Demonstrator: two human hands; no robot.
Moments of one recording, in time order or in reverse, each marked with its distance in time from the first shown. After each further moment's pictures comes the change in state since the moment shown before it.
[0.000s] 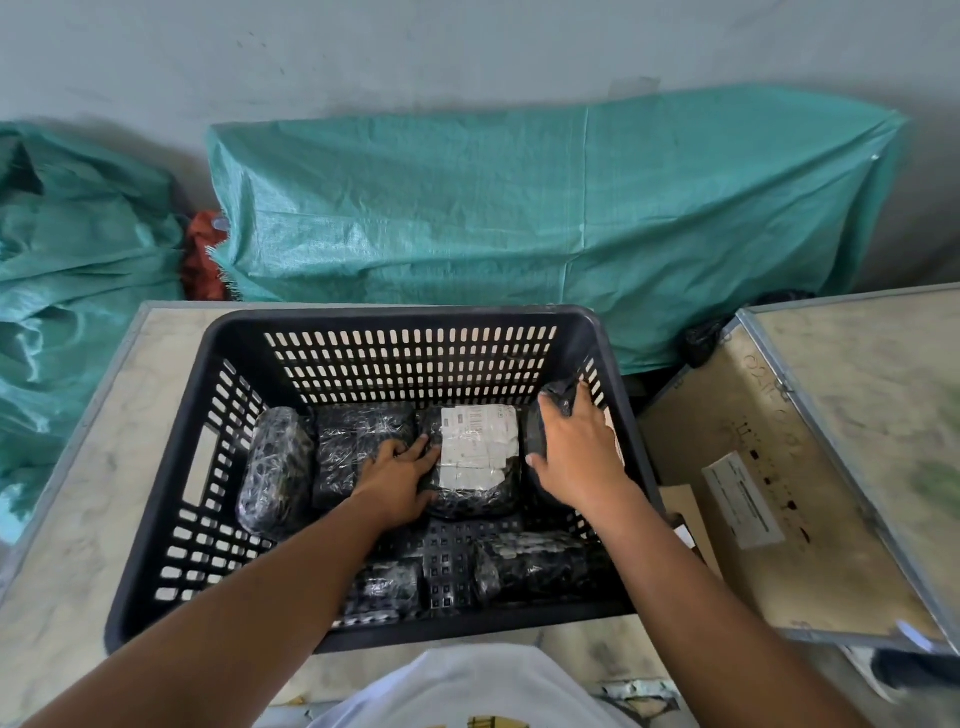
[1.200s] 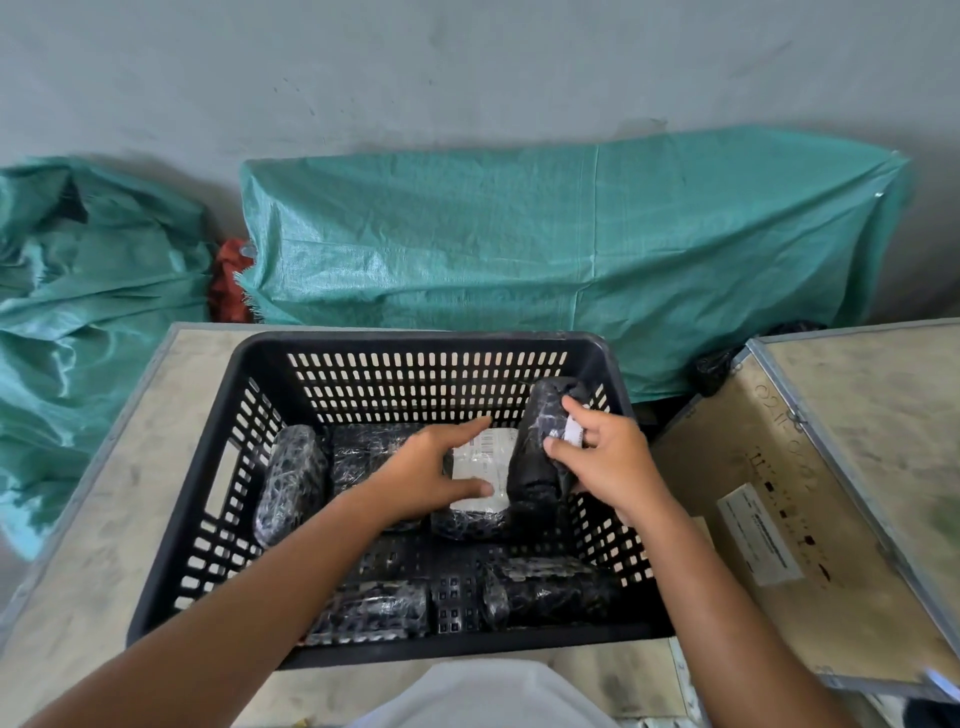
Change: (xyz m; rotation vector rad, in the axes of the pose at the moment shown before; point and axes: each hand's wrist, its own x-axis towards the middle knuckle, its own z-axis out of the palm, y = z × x) left_hand -0.051 0.037 -0.098 -0.604 0.207 0.246; right_hand 0.002 0.022 -0.014 1.012 0.079 0.051
